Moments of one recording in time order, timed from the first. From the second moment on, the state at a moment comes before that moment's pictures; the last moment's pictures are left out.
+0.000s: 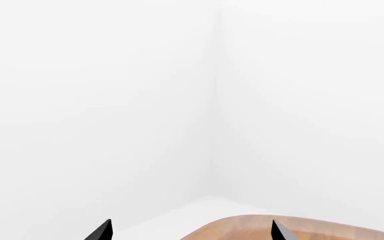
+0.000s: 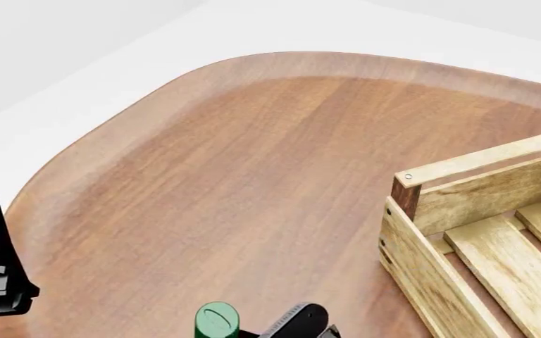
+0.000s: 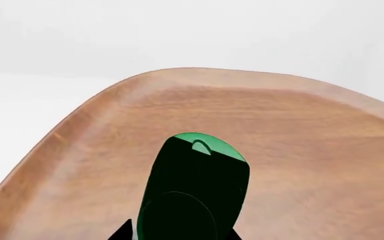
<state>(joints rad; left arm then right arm) -0.09 -0.35 0.06 0.51 -0.34 -0.19 -0.33 0.32 0.36 -0.60 -0.06 0.25 0.31 -0.19</state>
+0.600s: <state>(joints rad) -0.09 -0.36 0.07 0.51 -0.35 -0.18 -0.34 0.35 0.44 -0.50 -0.28 0.32 0.46 -0.11</state>
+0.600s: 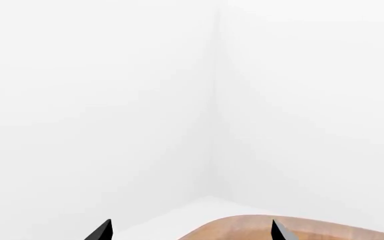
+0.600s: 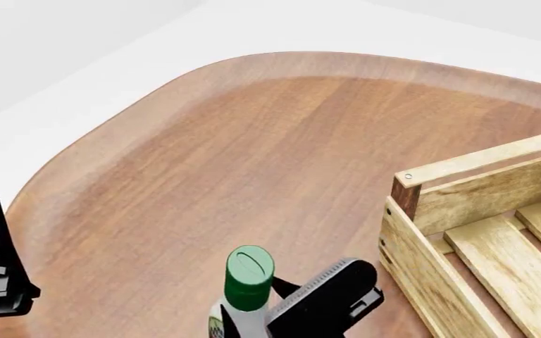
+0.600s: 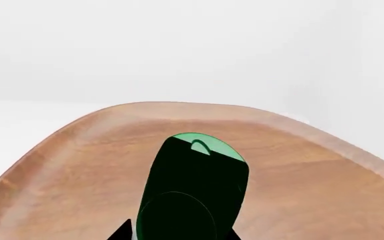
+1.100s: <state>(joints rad) -0.09 -0.36 0.07 0.50 -0.35 -0.17 -0.34 0.48 0.47 -0.33 -0.30 0.36 0.51 -0.03</state>
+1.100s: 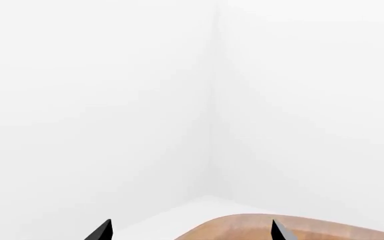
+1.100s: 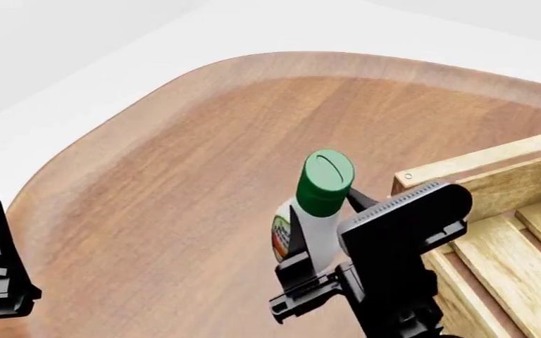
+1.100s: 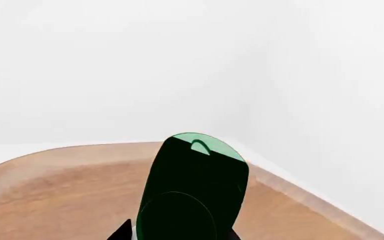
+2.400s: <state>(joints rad) -0.09 -0.38 0.09 0.50 -0.35 -0.16 -0.35 0.66 0.55 -0.07 0.15 0.23 0.42 0.22</state>
